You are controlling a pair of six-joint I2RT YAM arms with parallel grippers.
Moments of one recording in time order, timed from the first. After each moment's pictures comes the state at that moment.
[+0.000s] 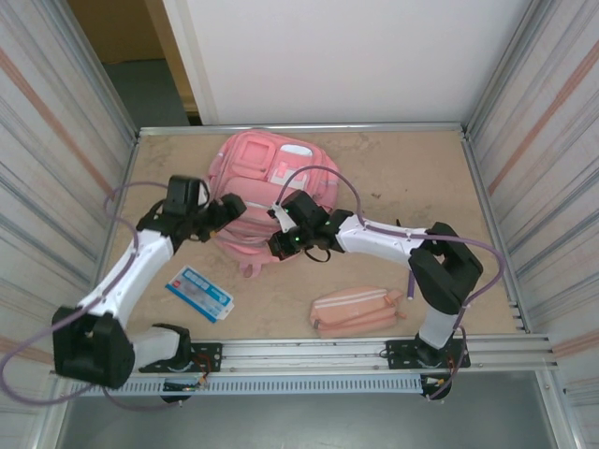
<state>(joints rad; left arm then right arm) -0.23 1.16 0.87 -0.57 0.24 -0.76 0.88 1.77 1.19 -0.28 -0.32 0.42</state>
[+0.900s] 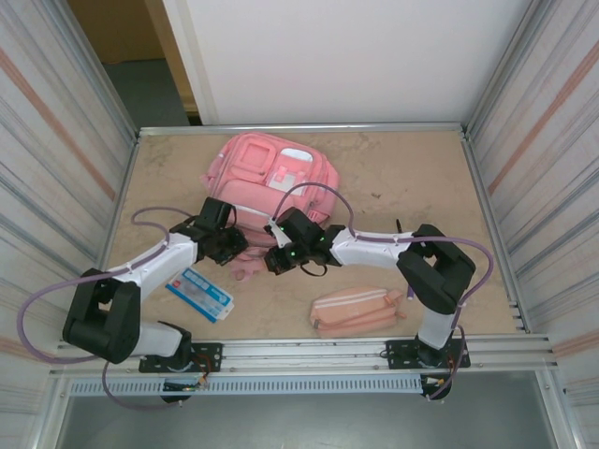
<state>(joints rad) -0.39 1.35 0.74 -0.45 0.13 -0.93 0.95 1.79 1.08 -0.16 -0.31 0.51</state>
